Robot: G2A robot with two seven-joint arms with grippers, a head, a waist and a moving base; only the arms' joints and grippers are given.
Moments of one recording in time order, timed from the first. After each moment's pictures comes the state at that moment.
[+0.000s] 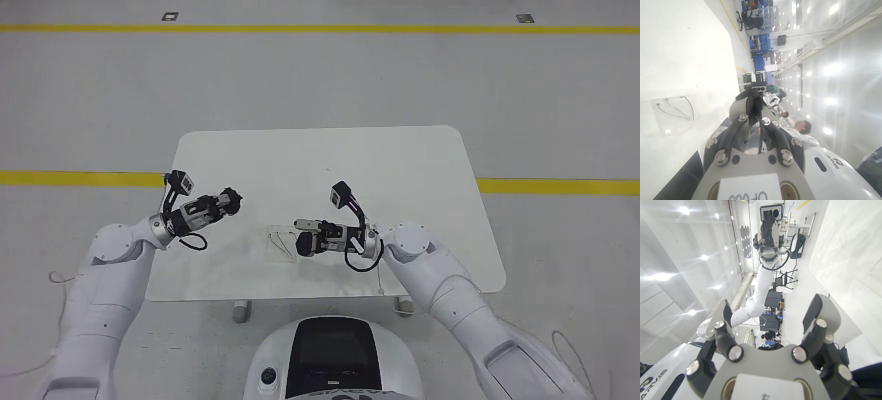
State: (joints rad) left arm 1.21 -1.05 -1.44 -1.08 -0.50 -0.34 -1.18; right arm -1.06 -1.40 0.91 -1.02 0.45 -0.33 1.05
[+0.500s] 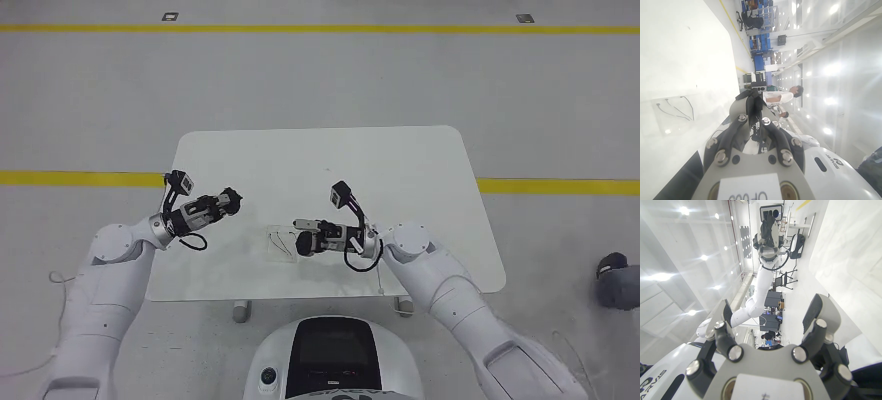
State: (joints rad) left arm 1.21 -1.05 -1.44 -1.08 -0.50 -0.34 -1.18; right arm -1.06 -1.40 0.91 -1.05 0.40 -0.31 1.00
